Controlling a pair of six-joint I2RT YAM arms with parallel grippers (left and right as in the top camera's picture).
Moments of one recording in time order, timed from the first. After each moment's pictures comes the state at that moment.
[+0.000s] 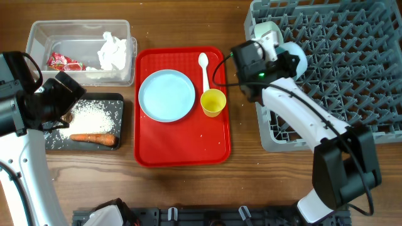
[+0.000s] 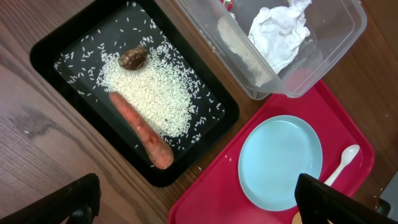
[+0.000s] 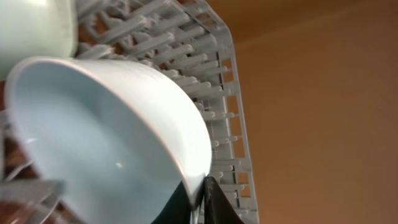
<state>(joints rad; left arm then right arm) 0.35 1.28 1.47 -1.28 0.03 -0.52 0.46 1.78 1.25 -0.56 1.16 -0.16</state>
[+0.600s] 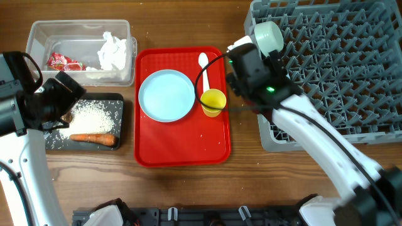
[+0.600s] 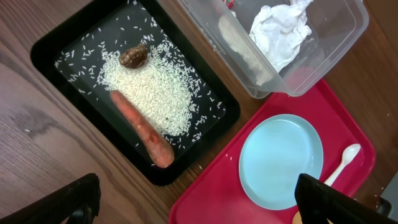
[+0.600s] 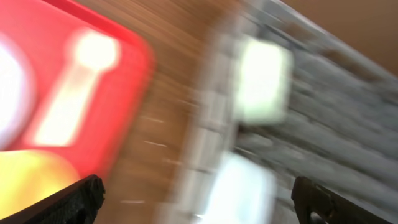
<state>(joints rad) 0.35 1.28 1.47 -1.29 0.03 -0.52 0.54 1.51 1.25 -0.61 0.37 -0.11</state>
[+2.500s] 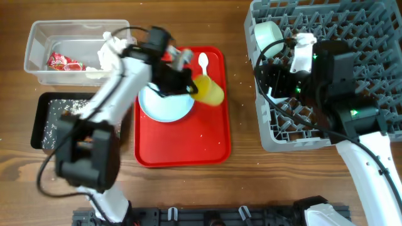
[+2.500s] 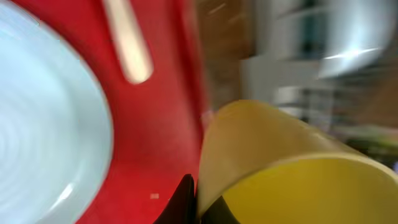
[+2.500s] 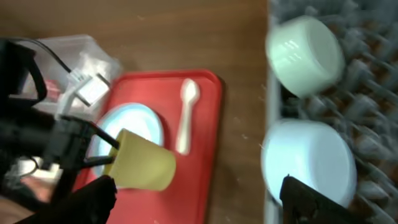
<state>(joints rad) -0.26 1.88 1.47 -0.92 0.71 -0.17 0.22 1.21 1.26 -0.73 -0.24 0.24</state>
